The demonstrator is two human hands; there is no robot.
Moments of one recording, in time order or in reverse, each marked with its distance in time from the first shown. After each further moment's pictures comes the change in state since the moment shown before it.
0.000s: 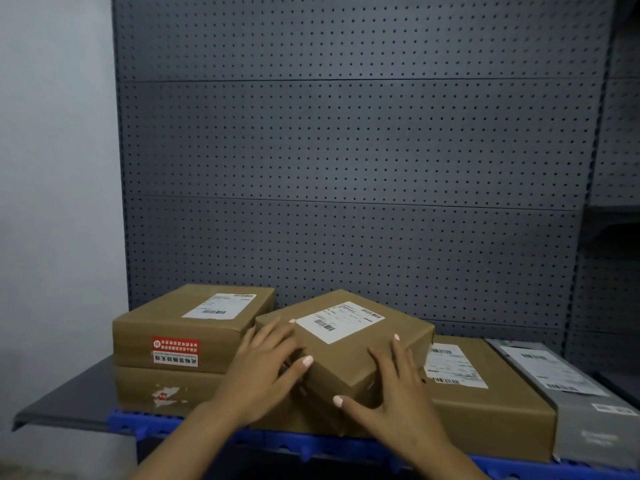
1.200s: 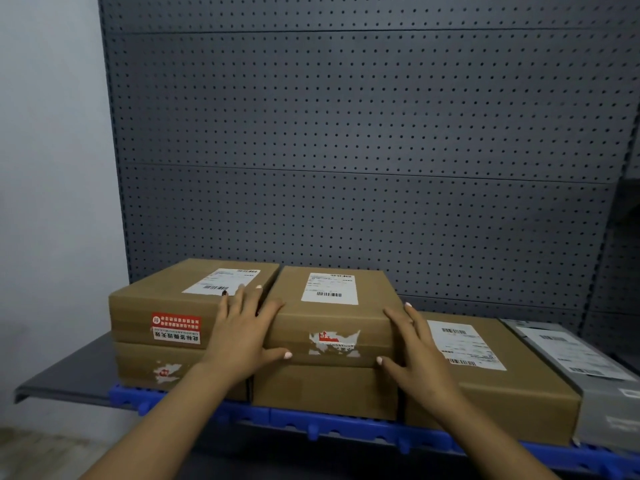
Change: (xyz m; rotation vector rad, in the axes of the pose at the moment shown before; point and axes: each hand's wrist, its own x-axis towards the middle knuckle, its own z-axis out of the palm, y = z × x) left_hand 0.025 -0.054 0.022 0.293 0.030 -0.112; right_hand 0.050 0.044 0.016 0.097 0.127 -0.124
